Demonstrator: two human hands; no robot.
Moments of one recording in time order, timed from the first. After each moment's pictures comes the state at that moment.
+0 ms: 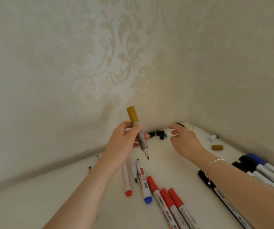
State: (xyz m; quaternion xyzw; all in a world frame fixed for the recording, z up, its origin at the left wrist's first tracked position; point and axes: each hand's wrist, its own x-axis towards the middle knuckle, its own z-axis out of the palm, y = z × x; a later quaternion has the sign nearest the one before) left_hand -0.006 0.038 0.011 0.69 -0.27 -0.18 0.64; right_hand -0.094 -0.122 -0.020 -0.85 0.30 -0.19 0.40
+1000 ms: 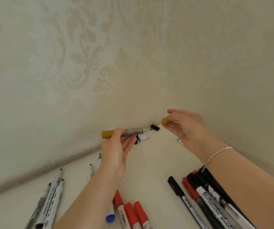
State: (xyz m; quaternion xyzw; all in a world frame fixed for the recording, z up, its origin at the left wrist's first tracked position) left_hand -0.031 -0.048 -0.012 0.47 -0.05 -0.25 0.85; right_hand -0.130 -0.190 0.018 -0.47 0.27 -0.35 0.76
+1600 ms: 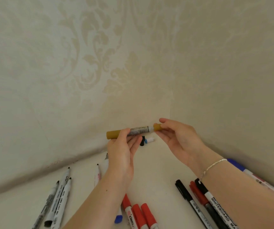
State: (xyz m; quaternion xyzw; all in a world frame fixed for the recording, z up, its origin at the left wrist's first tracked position) left_hand -0.034 -0.045 -0.010 0.42 -0.03 -0.23 0.88; right_hand -0.112 -0.154 0.013 -0.39 0.22 -0.30 0.84
